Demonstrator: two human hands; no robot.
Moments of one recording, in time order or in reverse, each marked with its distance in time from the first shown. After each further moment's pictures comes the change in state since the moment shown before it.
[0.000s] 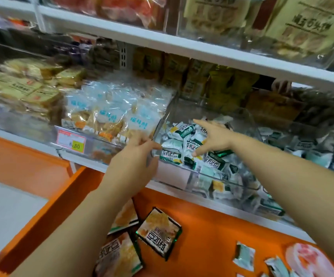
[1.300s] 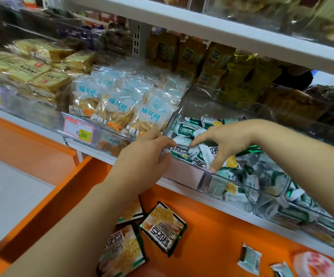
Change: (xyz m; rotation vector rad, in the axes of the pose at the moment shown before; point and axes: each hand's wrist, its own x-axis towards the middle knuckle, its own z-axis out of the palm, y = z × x) left_hand 0.007 -0.006 0.003 0.011 -0.032 0.047; right_hand -0.016 -0.043 -0.023 -0.258 -0.467 -0.233
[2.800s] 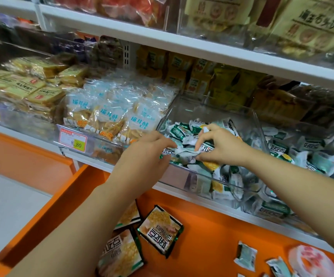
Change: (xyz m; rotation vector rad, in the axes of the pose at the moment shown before) left_hand 0.005 0.022 -0.005 0.031 0.022 0.120; right_hand -0.018 0.012 0.045 0.306 0.650 -0.050
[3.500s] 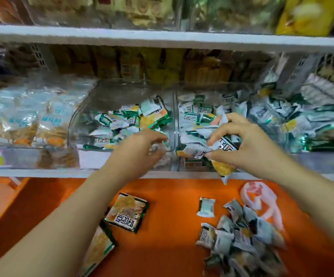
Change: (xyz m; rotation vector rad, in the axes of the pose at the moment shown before) left_hand 0.022 0.121 0.059 0.003 -0.312 0.120; right_hand -0.224 0.031 -0.044 0.349 0.410 0.183
